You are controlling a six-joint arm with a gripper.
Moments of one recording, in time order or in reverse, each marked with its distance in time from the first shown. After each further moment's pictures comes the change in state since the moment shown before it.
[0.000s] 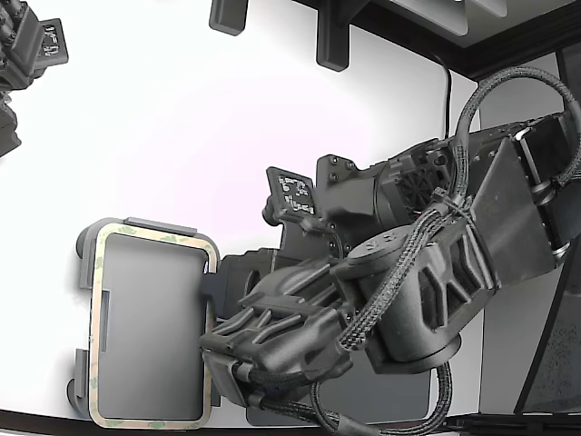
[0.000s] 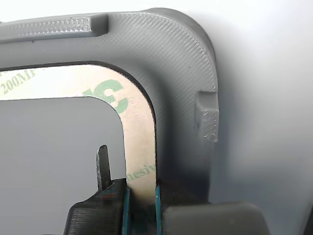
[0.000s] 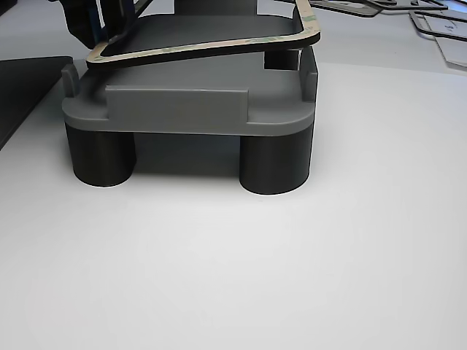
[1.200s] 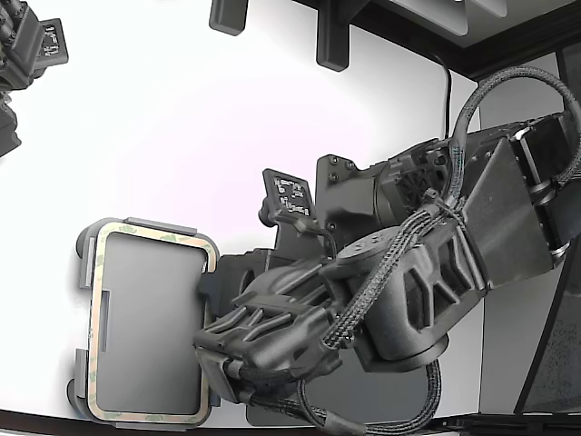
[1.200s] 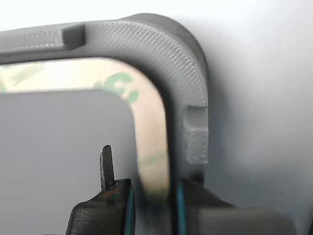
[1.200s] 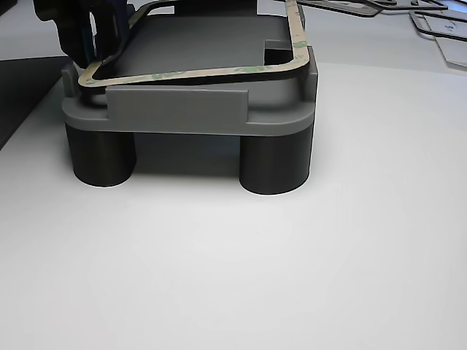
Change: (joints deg) arm -0.2 0.2 3.4 -2.9 -0.1 0.5
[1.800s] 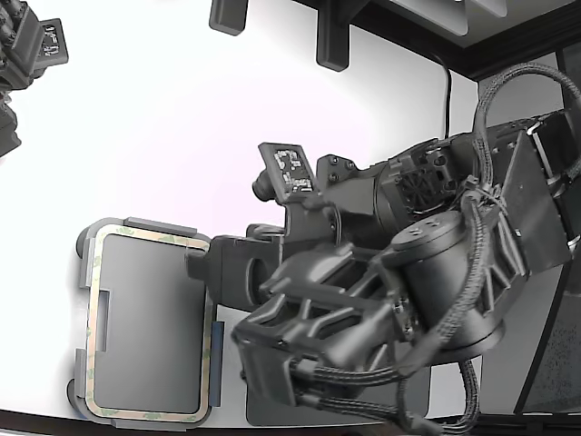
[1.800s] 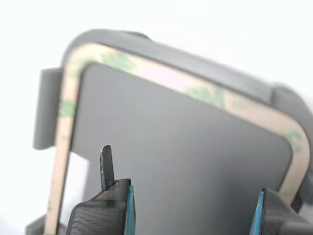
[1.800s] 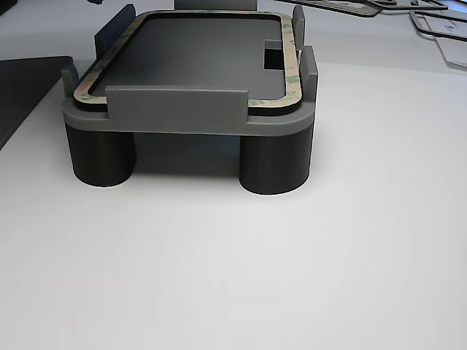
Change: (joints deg) arm 0.4 7.6 -2.1 -3.0 14.2 -22.4
